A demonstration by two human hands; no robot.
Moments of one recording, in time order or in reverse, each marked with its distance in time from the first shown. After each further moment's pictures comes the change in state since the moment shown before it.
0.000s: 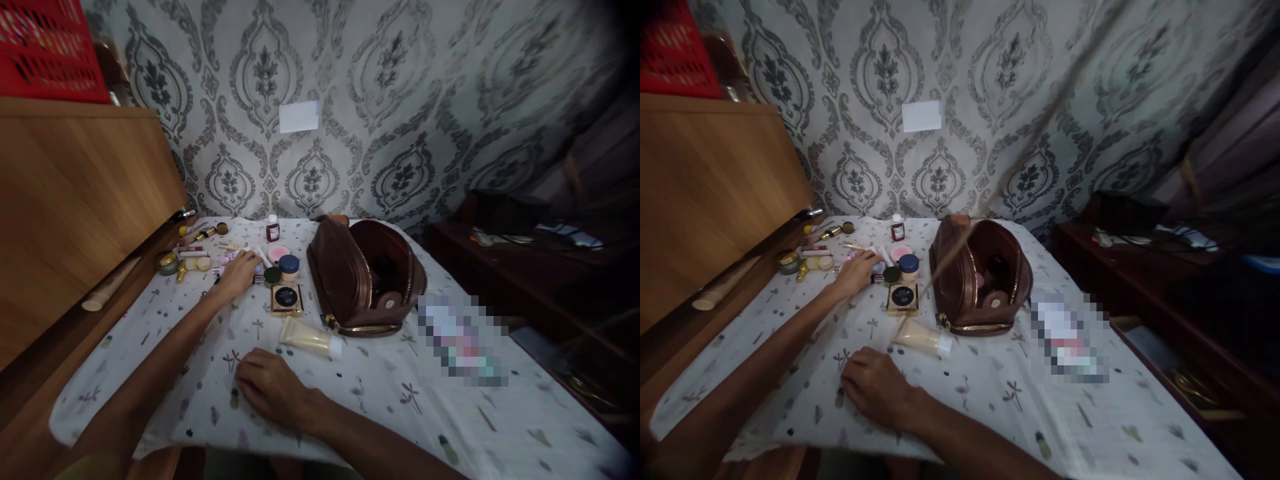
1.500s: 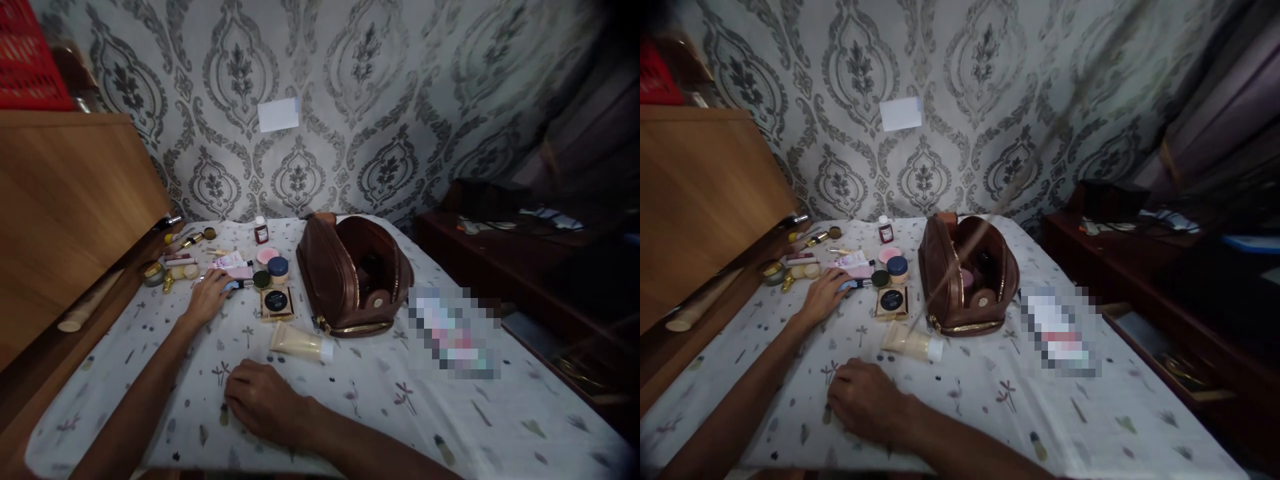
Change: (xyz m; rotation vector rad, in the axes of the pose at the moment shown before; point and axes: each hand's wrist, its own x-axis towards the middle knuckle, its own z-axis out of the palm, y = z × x) left_hand -0.044 -0.021 0.012 0.032 0.163 -0.016; right_hand -0.002 0.000 -0.010 -0.101 -0.092 -0.067
